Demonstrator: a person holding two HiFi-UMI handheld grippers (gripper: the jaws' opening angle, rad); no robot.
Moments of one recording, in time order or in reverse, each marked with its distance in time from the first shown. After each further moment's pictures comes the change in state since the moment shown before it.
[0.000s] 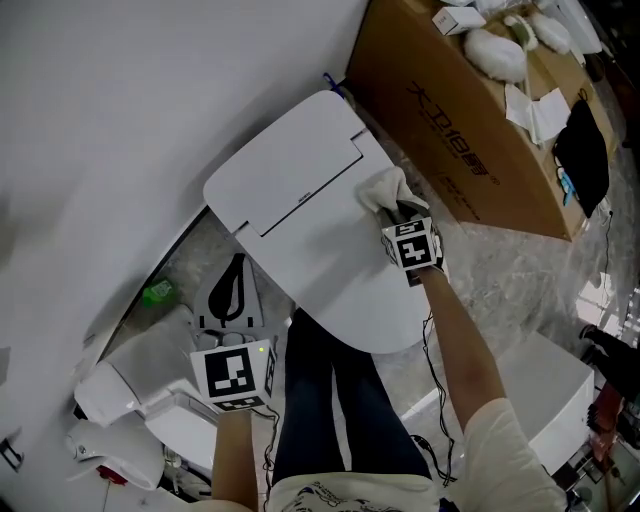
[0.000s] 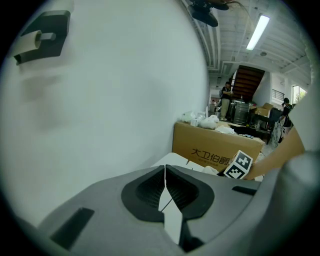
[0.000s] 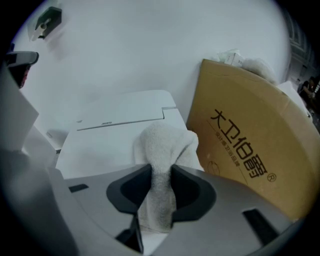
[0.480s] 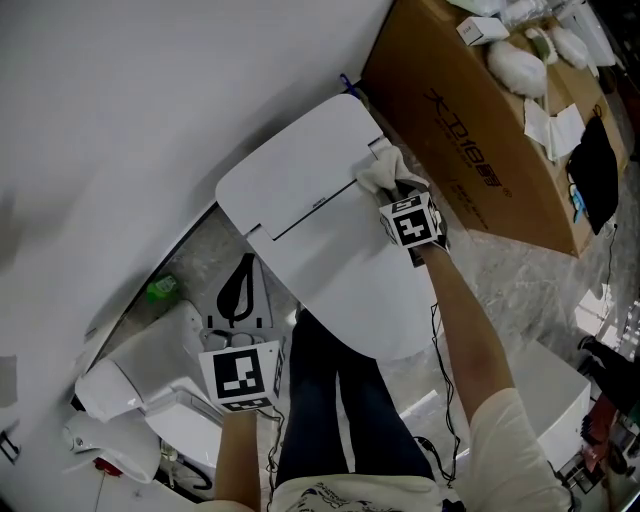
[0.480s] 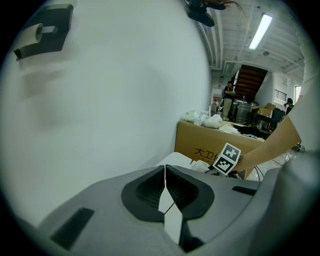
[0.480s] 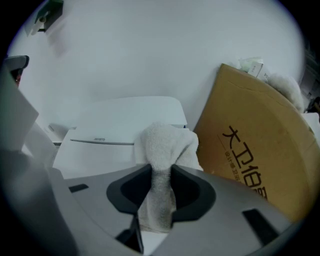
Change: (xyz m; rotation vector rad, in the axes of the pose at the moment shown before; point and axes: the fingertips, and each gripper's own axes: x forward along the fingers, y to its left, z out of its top) left arm 0.013 0.016 -0.002 -0.013 0.008 0.014; right arm 0.034 0.008 0.069 -0.113 0.014 0.035
